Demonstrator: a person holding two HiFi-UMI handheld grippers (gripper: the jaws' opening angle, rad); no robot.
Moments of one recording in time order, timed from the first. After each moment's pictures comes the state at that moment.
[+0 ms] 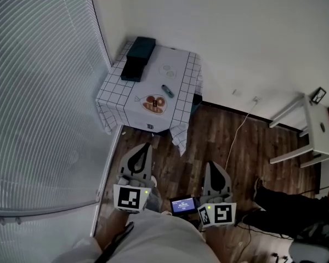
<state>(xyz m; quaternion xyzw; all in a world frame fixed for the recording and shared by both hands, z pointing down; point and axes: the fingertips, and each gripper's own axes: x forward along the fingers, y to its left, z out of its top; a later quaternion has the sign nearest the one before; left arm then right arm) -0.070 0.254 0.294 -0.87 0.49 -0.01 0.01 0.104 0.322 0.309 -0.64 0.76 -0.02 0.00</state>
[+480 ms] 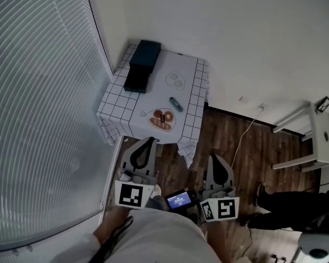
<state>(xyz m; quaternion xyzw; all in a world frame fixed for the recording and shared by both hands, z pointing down) -0.097 0.119 0.288 -0.89 0.46 0.00 0.02 0.066 0.180 0.300 -0.64 0.77 0.00 0.02</state>
